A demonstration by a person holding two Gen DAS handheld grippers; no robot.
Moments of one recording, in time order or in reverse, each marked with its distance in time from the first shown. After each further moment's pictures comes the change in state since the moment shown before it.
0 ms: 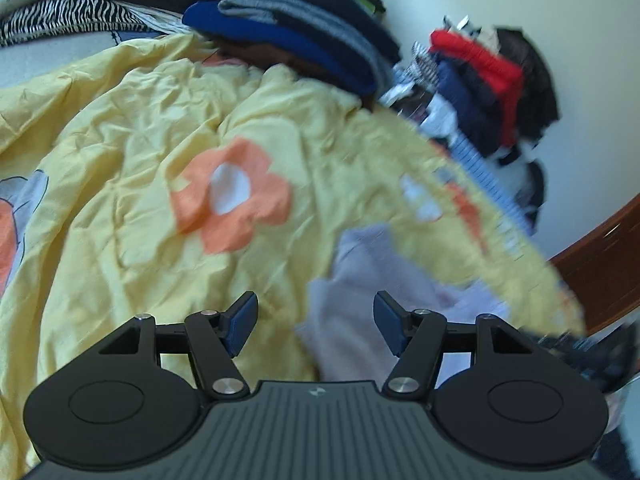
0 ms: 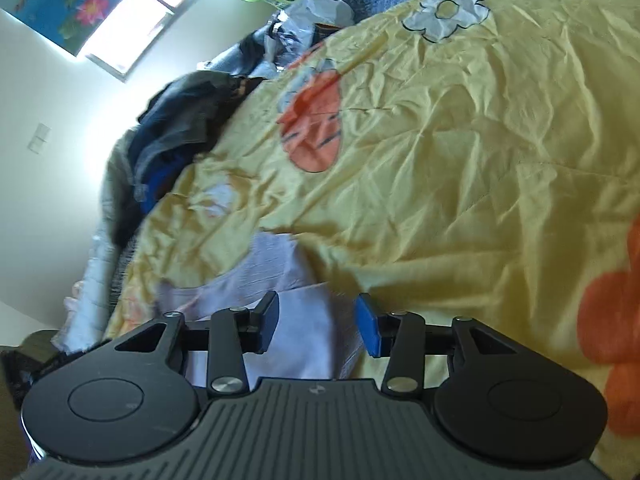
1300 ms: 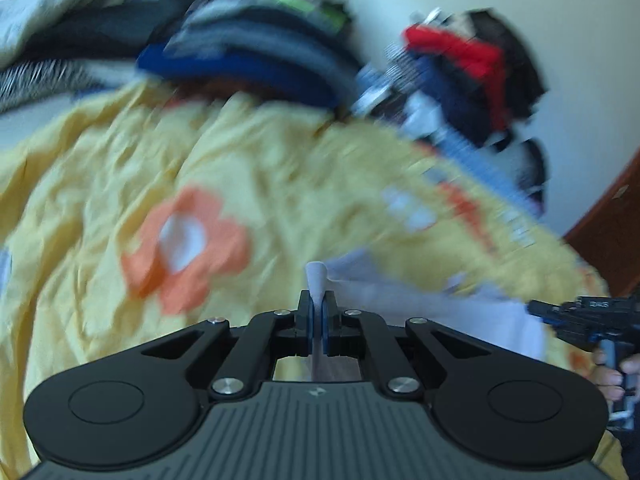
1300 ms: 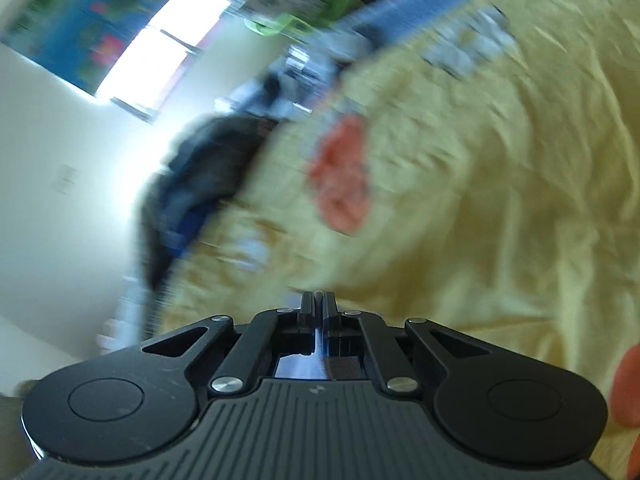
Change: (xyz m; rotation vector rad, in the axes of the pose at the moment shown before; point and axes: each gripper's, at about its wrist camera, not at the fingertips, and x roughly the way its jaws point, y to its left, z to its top) left arm 0.020 -0.023 0.010 0.121 -0.041 0.045; right arm 0.012 -0.004 0.023 0.069 -0.069 0.073
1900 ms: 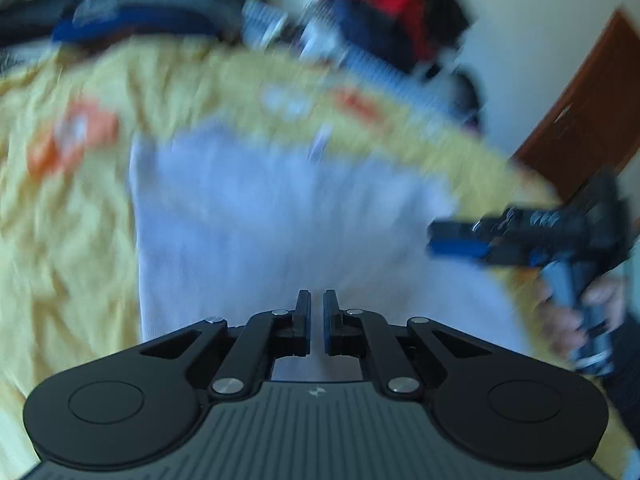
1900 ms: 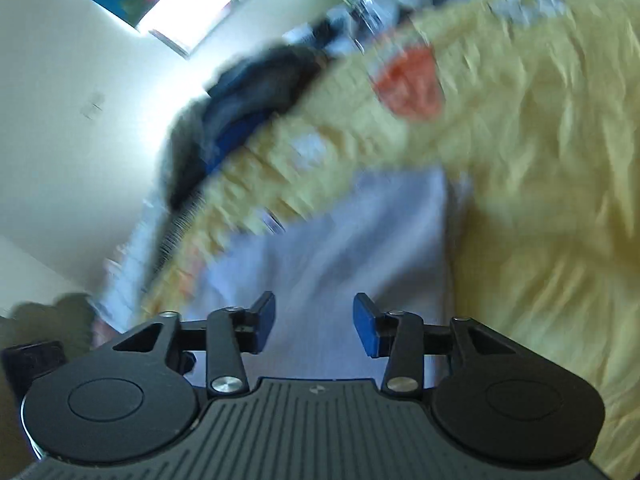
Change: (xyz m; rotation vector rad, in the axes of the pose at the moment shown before) left arm -0.022 -0.066 -0.095 0.186 0.135 -0.124; right arm -0.010 0.040 -0.080 -0.162 0.123 0.039
